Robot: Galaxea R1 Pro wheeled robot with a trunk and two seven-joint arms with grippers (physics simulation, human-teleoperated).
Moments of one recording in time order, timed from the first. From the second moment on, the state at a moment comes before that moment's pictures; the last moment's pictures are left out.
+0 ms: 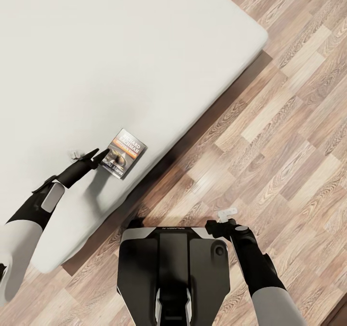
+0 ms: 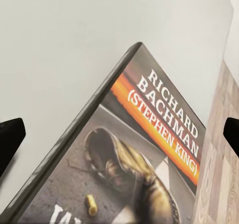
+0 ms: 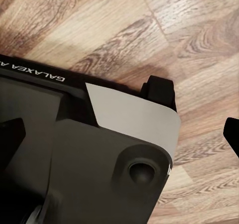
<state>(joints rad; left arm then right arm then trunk) -1.00 0.32 0.03 -0.64 0.62 0.00 -0.91 -0.57 0.12 -0.15 -1.02 0.47 0.51 0.32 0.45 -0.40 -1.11</state>
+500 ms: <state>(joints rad) -1.00 0.32 0.03 -0.64 0.62 0.00 -0.91 -0.57 0.12 -0.15 -1.02 0.47 0.51 0.32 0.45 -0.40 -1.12</state>
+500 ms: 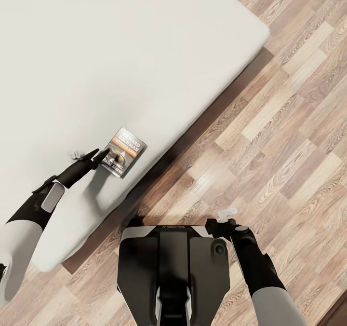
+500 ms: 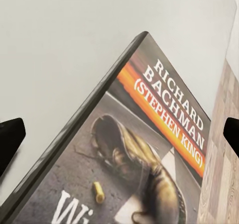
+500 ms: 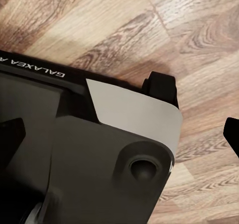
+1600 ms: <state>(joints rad) -1.00 0.33 0.03 -0.64 0.63 0.00 -0.91 -0.57 0.12 -0.14 -1.02 0.47 0.51 0.32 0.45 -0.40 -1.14</state>
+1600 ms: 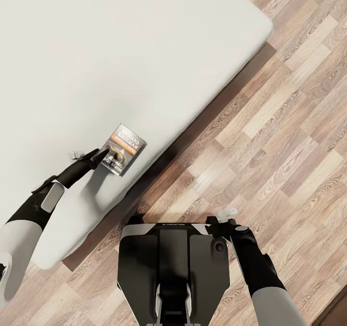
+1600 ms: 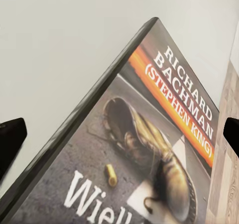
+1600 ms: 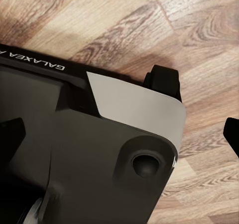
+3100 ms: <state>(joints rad) -1.00 0.33 0.04 -0.64 0.63 0.00 -0.93 -0.56 0.12 -0.14 -1.02 0.47 0.50 0.32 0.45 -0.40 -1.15</state>
